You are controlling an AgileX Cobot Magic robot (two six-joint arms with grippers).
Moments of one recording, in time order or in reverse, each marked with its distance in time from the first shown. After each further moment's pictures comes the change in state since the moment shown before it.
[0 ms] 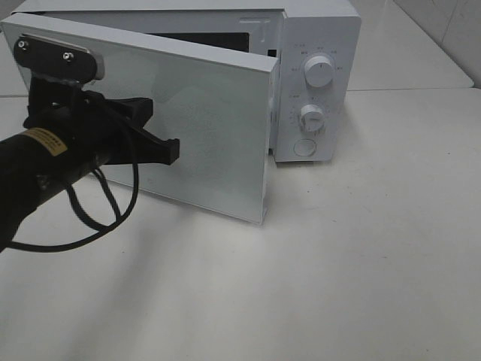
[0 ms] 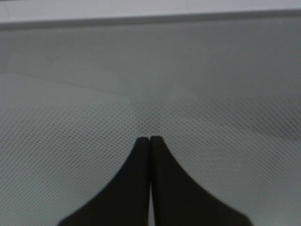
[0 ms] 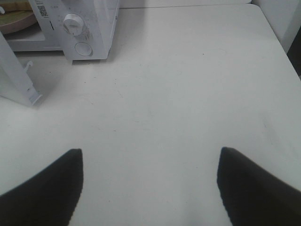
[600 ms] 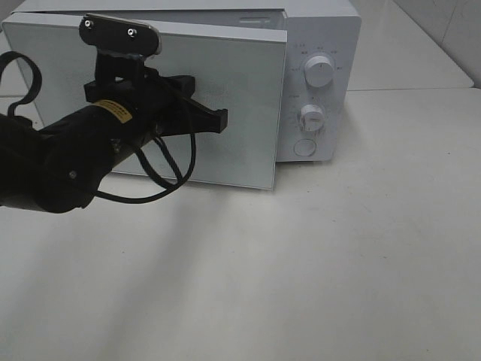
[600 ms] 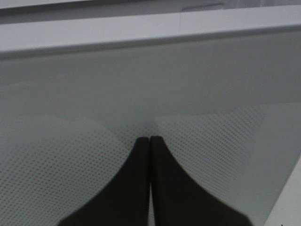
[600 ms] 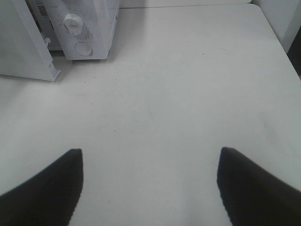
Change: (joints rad) left arm -0.038 0.170 -0.250 -0.057 0.031 0.023; right arm 0.000 0.000 0.000 0.000 0.000 0.000
